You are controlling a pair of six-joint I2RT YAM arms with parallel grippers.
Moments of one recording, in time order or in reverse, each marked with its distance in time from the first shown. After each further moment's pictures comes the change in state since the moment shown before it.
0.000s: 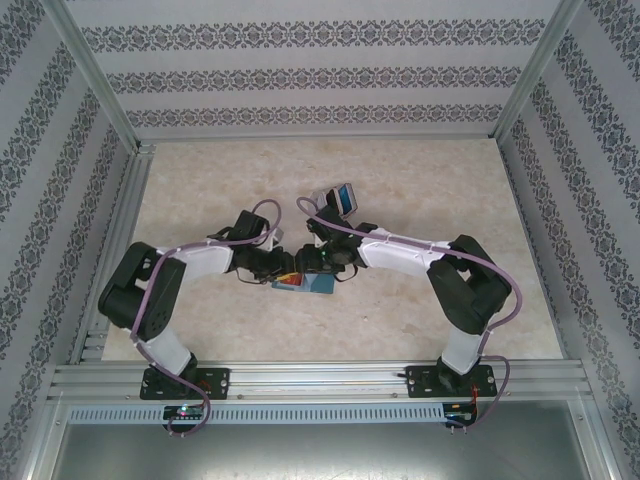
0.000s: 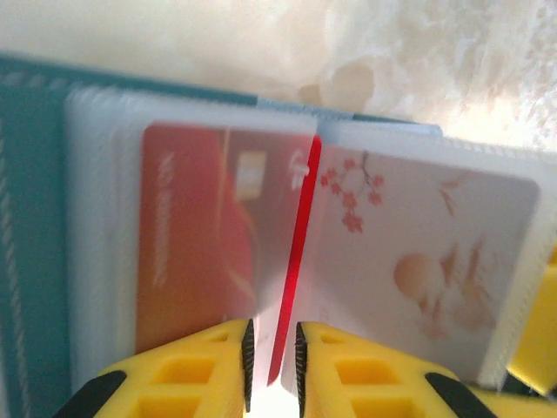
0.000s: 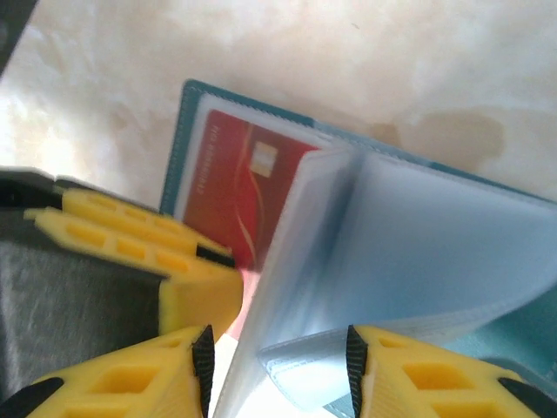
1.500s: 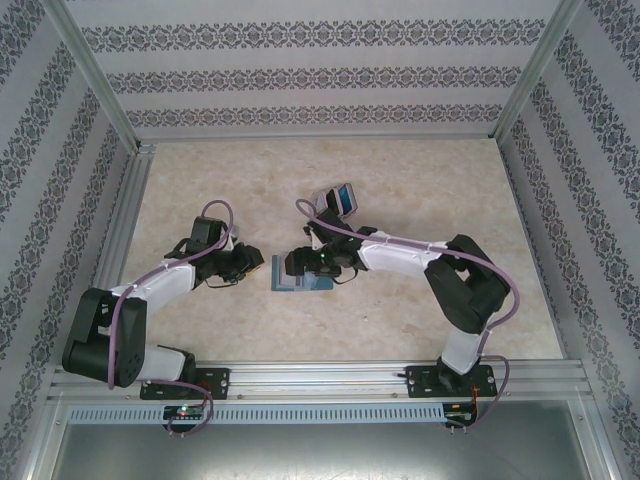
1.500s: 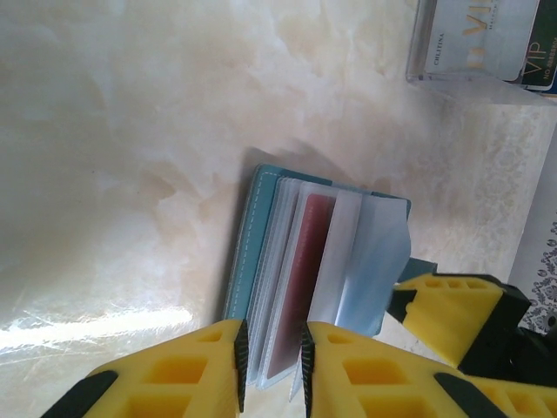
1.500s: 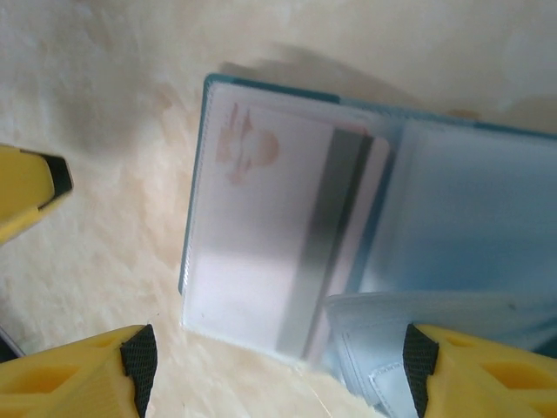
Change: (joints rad) left arm 0.209 -0.286 -0.174 0.006 -0.074 -0.078; right arm 0.002 -0.016 -0.058 0.069 -0.083 0.003
